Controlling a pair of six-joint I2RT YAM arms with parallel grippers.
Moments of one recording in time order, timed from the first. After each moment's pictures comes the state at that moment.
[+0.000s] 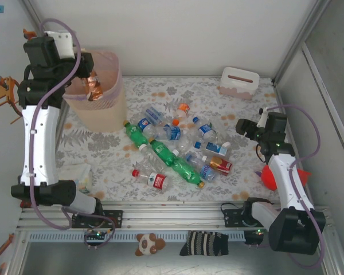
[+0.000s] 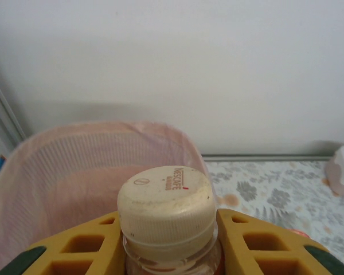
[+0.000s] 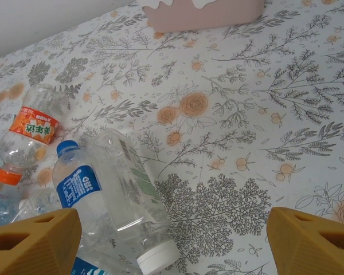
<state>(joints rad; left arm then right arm) -0.08 1.51 2.02 -0.87 0.08 -0.04 -0.09 1.04 0.77 -0.38 -0.23 0.25</state>
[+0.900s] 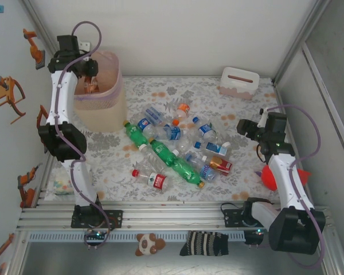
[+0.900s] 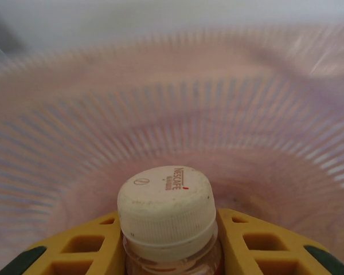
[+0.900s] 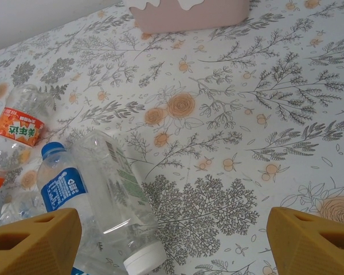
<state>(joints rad) 0.01 2.11 2.28 -0.94 0.02 0.12 -0.09 1.04 0.77 -0.39 -0.19 0.23</state>
